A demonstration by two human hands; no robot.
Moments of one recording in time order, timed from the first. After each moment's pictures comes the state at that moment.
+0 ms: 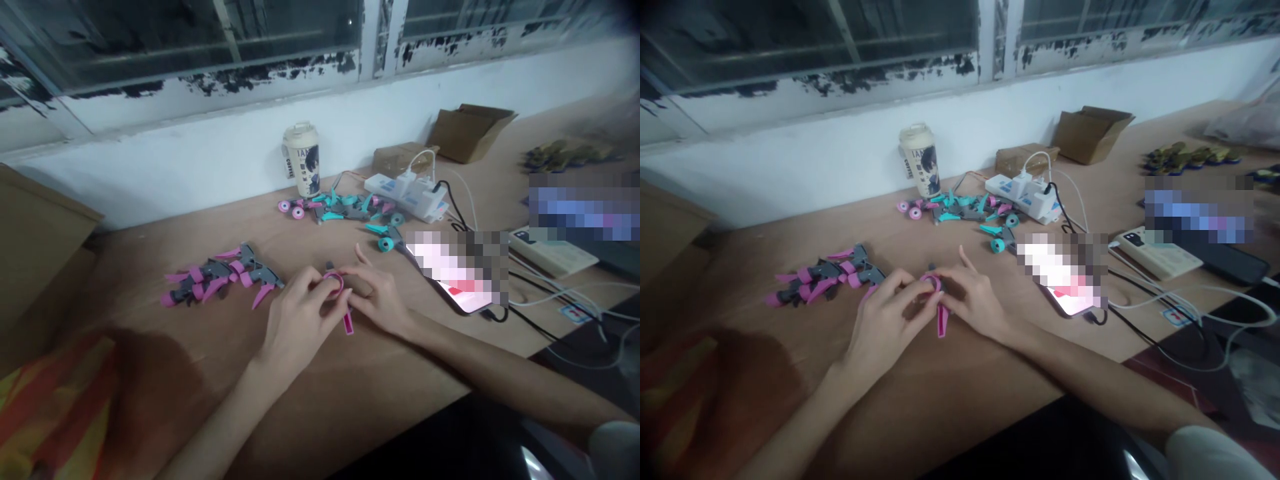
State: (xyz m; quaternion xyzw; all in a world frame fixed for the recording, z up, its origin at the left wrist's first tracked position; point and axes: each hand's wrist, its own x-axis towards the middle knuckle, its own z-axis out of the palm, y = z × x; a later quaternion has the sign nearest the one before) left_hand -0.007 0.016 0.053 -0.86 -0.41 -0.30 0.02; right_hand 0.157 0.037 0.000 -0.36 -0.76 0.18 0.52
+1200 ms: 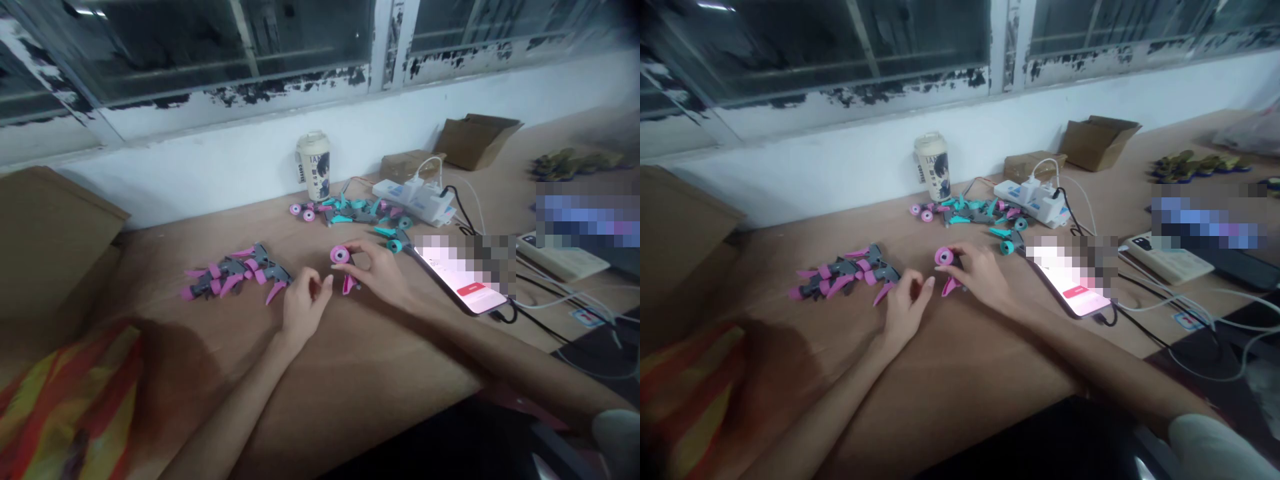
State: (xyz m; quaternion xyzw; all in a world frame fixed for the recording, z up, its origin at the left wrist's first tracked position) left_hand -0.026 0.045 -0.007 -0.77 -0.50 -0.38 -0.10; right_hand 0.150 0.066 0.011 -0.45 -0.73 0.17 0.49
